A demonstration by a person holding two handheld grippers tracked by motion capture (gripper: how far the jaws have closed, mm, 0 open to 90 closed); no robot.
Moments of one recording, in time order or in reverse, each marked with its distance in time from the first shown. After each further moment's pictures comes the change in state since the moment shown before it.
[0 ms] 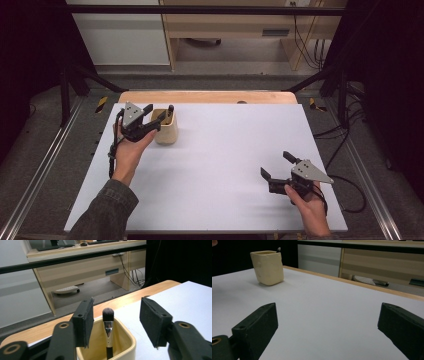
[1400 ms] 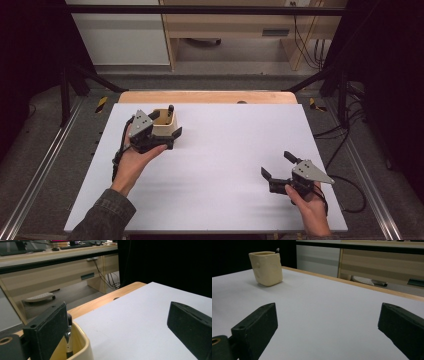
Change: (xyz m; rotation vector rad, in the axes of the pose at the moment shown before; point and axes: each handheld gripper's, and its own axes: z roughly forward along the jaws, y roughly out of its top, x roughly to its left) left arm -0.034 -0.001 -0.009 -0.040 -0.199 0.011; right arm -0.001 0.000 -0.001 -0.004 -0.008 0.002
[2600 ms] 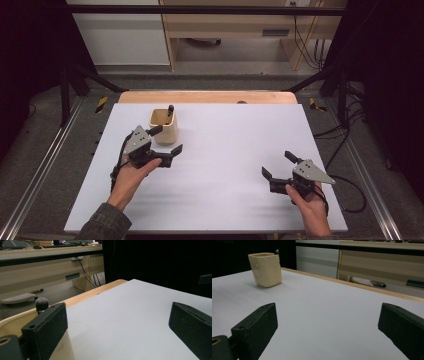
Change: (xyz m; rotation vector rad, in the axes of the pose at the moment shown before) left arm -0.013 -0.030 -0.023 -0.029 -0.108 -0.034; right arm -0.001 0.001 -0.001 -0.008 -0.007 -0.001
